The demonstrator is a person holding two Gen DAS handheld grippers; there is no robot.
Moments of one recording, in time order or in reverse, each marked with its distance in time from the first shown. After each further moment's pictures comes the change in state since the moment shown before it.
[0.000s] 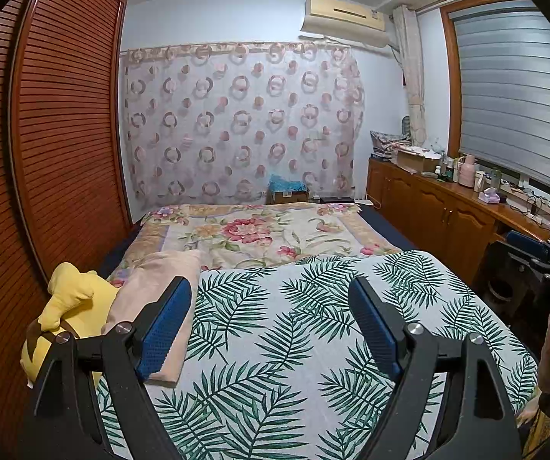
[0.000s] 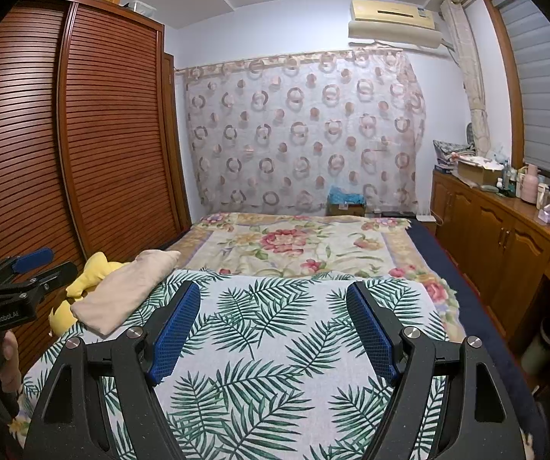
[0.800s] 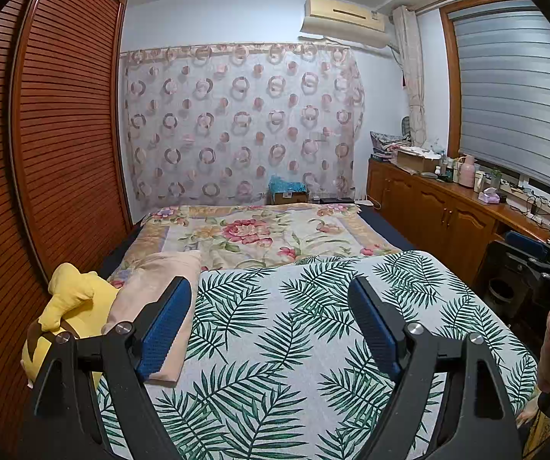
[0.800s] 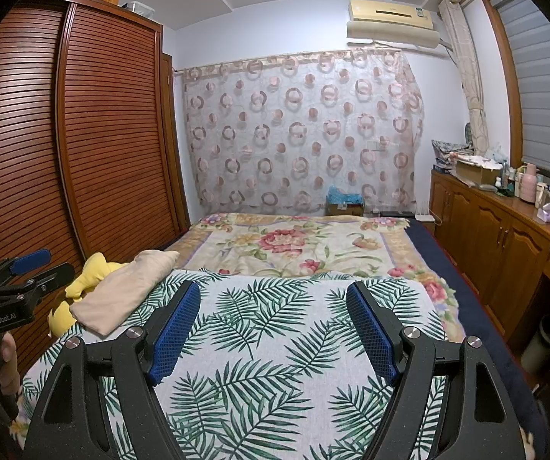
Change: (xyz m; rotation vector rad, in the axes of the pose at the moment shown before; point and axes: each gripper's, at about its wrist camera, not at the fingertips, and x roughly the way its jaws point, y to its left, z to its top) left arm -0.001 0.001 -0.001 -0.001 -0.001 0.000; right arm -0.003 -0.001 0.000 0.002 0.002 0.000
